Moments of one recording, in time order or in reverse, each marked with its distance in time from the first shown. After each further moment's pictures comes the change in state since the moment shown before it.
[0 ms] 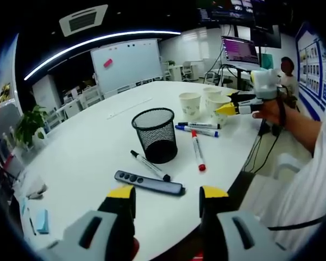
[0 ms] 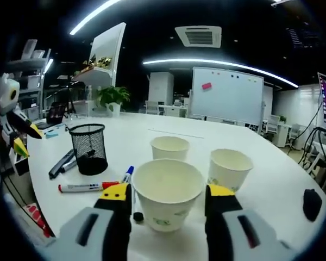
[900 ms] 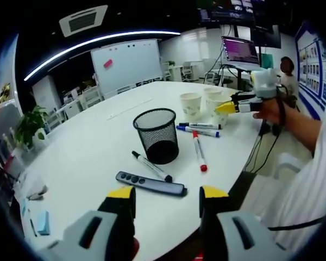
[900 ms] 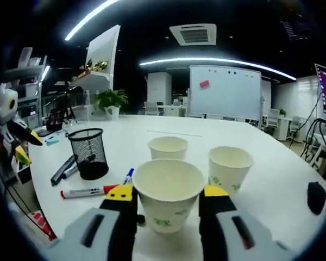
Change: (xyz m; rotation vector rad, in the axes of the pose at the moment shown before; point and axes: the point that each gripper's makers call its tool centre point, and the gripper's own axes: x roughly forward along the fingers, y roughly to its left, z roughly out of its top) left arm 0.000 0.001 0.003 0.010 -0.003 -0.001; right arm 0.001 -0.002 0.000 0.066 -0.005 0.011
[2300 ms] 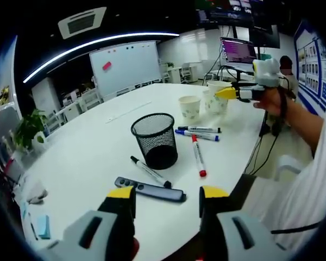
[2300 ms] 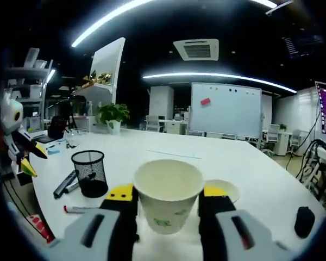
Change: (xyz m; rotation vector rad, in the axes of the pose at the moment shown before) left arm 0.004 -0.003 0.009 0.005 -0.013 -0.004; right arm -0.012 -0.009 0.053 -0.057 -0.120 0.008
